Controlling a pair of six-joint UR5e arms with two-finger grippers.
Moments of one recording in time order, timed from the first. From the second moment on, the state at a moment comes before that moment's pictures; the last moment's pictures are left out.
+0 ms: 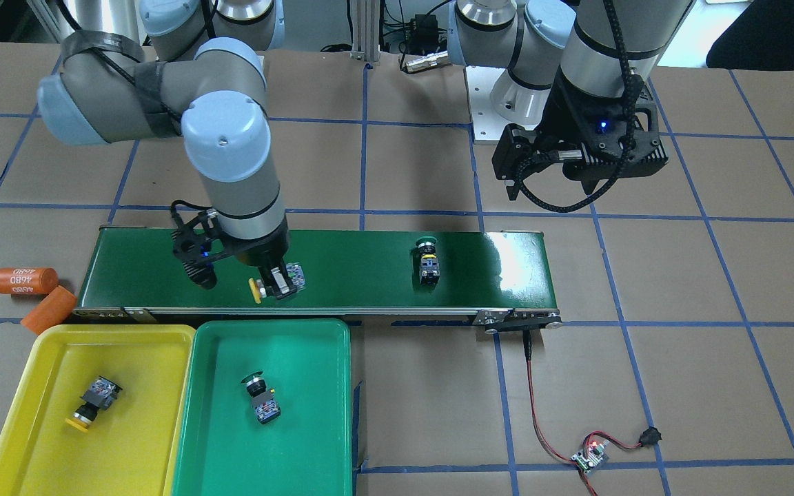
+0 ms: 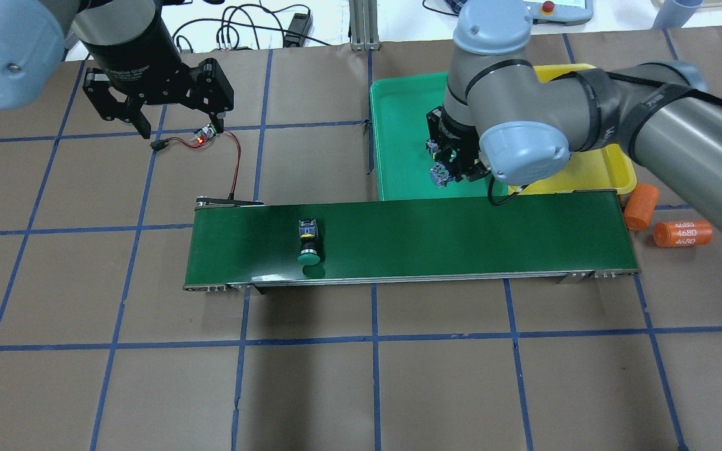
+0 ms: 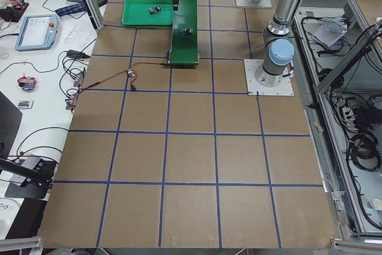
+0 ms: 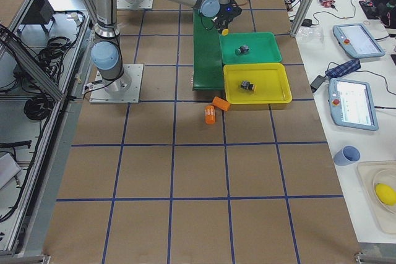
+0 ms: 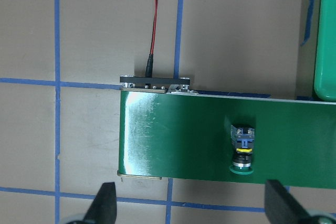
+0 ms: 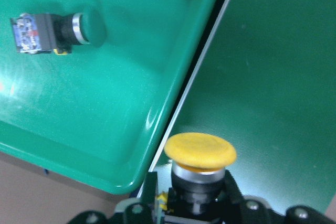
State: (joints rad) left arm -1.63 -1.65 -1.45 -1.60 1.63 -0.13; right arm 1.70 -1.28 1.69 -2.06 -1.59 1.04
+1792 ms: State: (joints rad) left arm -1.63 -1.65 -1.45 -1.60 1.63 -0.15; right arm 1.40 -1.18 1.65 -2.33 -1.60 0.16
